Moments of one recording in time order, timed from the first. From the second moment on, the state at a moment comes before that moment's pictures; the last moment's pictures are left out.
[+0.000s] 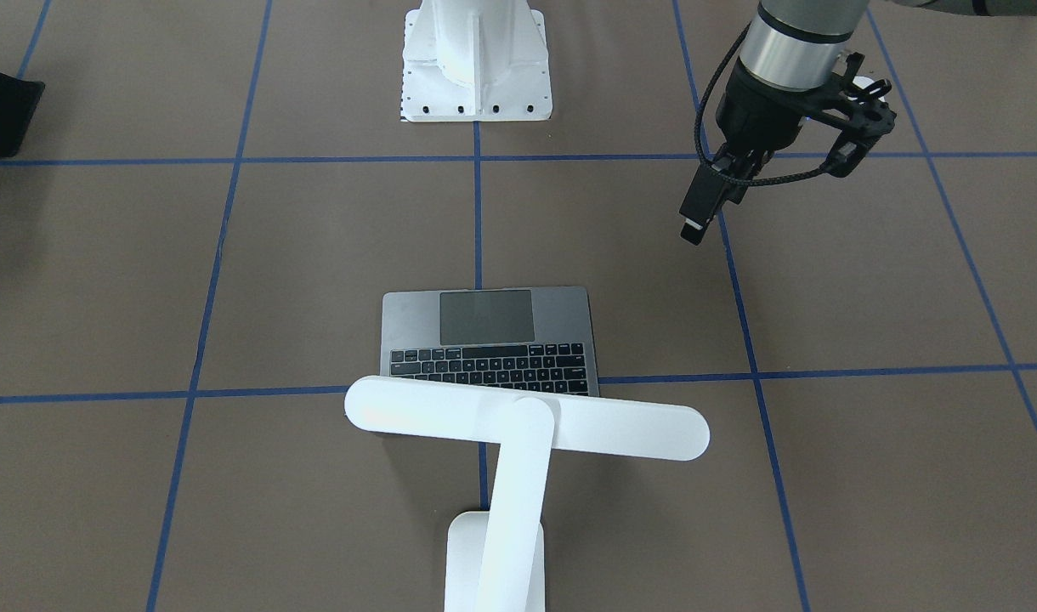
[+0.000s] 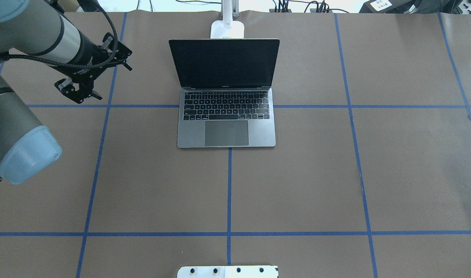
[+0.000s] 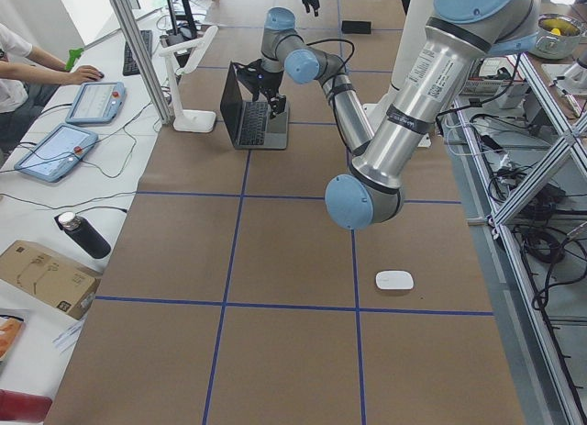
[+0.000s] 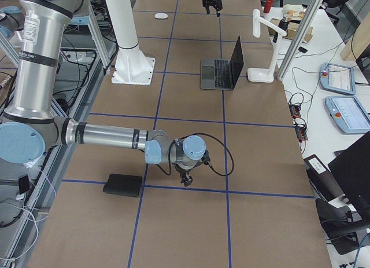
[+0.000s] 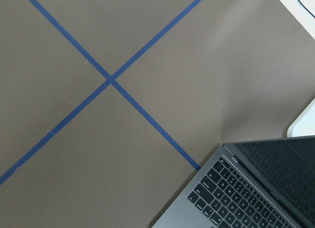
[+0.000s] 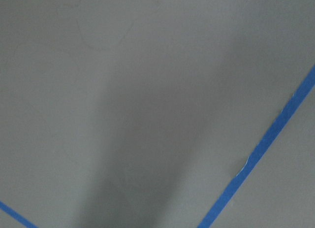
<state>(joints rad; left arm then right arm) -0.87 -2.10 -2.06 -1.36 -1.98 -1.77 1.33 -1.86 1.65 -1.45 2.52 -0.49</state>
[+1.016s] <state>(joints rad) -0.94 -1.96 -2.16 -1.35 -1.99 -1.28 1.16 -1.94 1.55 -1.46 2.73 -0.71</state>
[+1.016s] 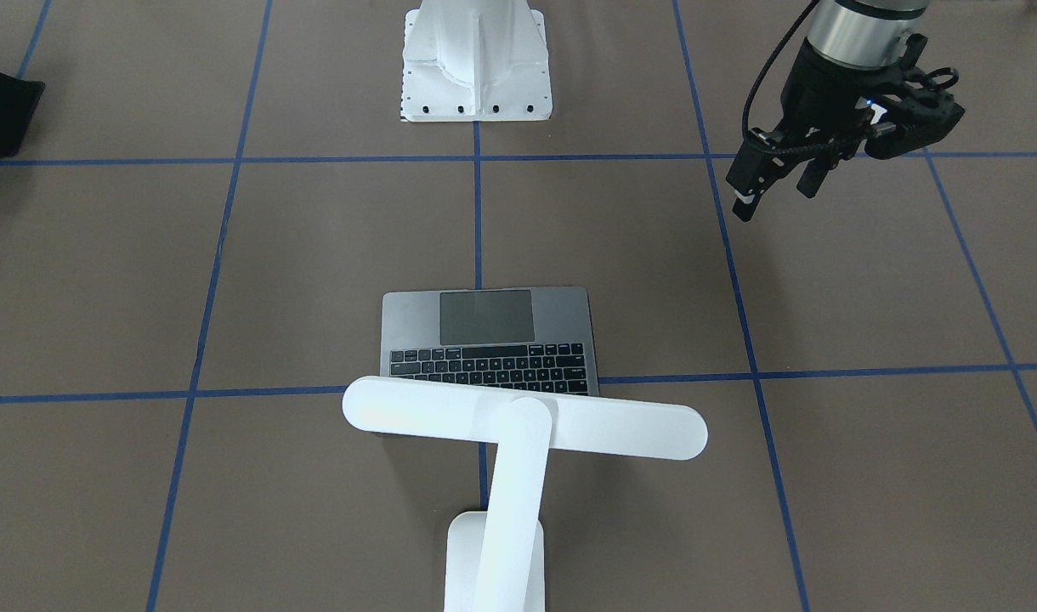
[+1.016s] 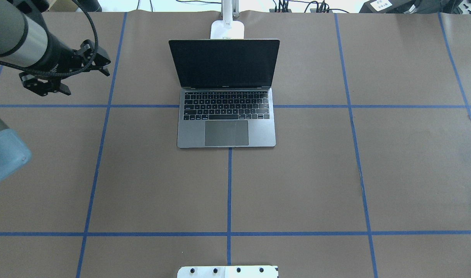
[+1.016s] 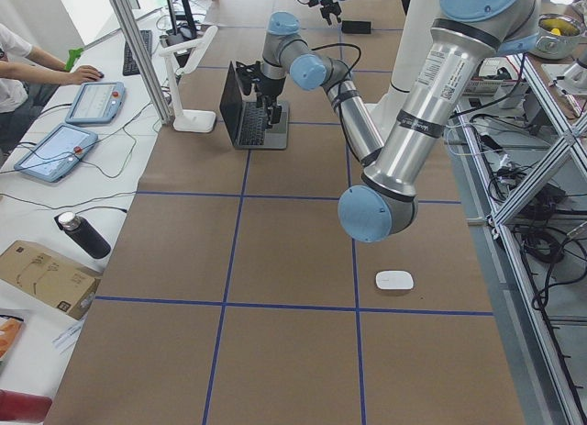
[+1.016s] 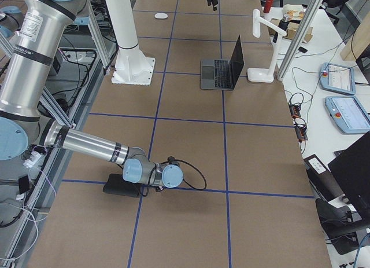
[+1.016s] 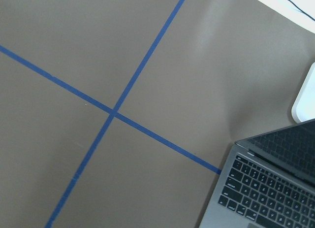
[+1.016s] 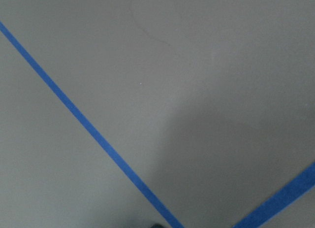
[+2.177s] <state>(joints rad) -0.97 -1.86 -2.18 -1.35 -2.00 -1.05 1.08 -1.97 1.57 -1.46 2.70 -0.78</state>
